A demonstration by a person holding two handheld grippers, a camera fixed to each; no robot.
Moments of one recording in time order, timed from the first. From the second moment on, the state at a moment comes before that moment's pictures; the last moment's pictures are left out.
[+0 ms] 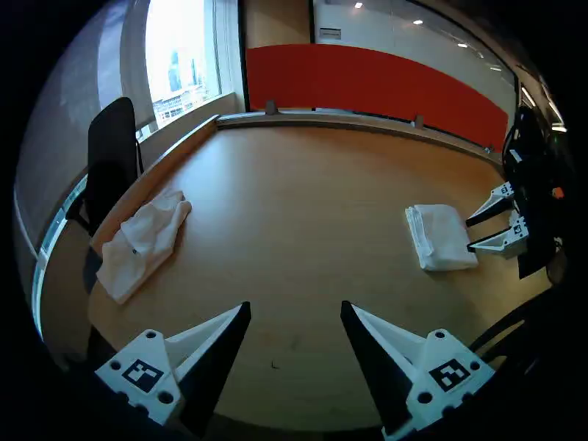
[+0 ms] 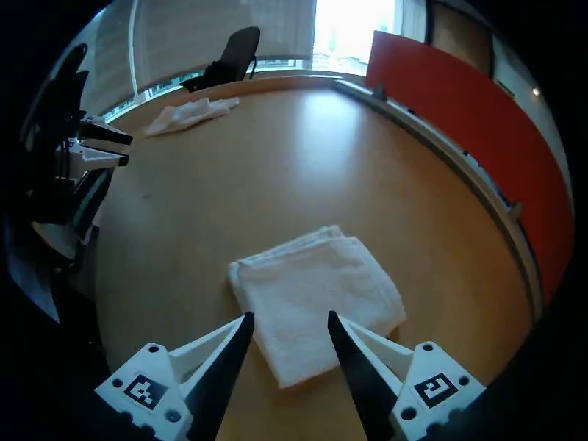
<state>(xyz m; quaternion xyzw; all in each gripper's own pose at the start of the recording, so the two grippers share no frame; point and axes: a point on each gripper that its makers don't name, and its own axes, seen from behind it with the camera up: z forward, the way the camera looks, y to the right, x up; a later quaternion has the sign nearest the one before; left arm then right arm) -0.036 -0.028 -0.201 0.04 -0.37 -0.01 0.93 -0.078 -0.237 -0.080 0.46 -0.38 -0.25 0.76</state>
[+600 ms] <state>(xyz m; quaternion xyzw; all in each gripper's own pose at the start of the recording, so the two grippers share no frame) -0.036 -0.022 -0.198 0.04 -0.37 0.00 0.93 -0.117 -0.190 -0.107 0.43 -0.42 -0.26 0.76</state>
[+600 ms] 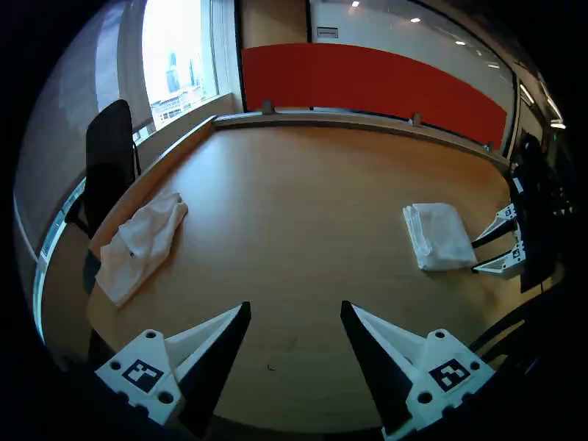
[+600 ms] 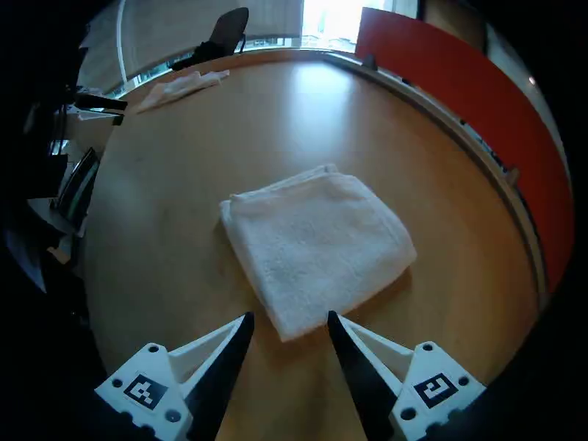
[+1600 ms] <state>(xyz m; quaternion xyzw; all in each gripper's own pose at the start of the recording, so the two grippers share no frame) -0.037 -0.016 -0.194 0.03 -0.37 0.00 0.93 -0.127 -0.181 -0.114 0.41 -0.44 -0.23 0.76</state>
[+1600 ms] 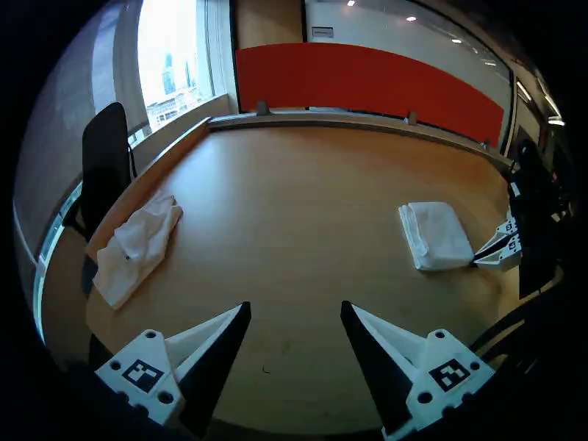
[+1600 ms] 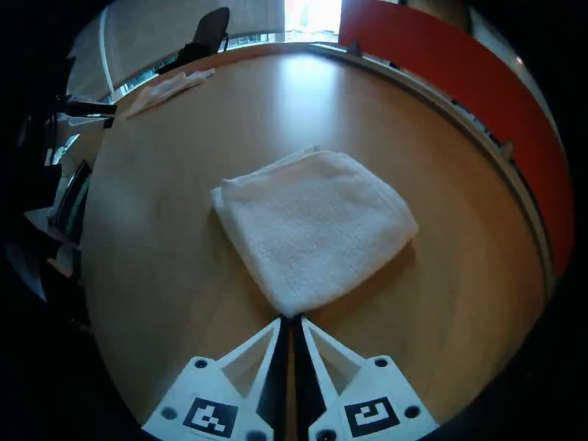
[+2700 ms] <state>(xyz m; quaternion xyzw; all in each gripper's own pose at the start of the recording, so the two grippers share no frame) -0.021 -0.002 -0.171 0.00 -0.34 0.00 0.94 0.038 -0.213 -0.018 0.39 -0.30 -0.24 0.83</state>
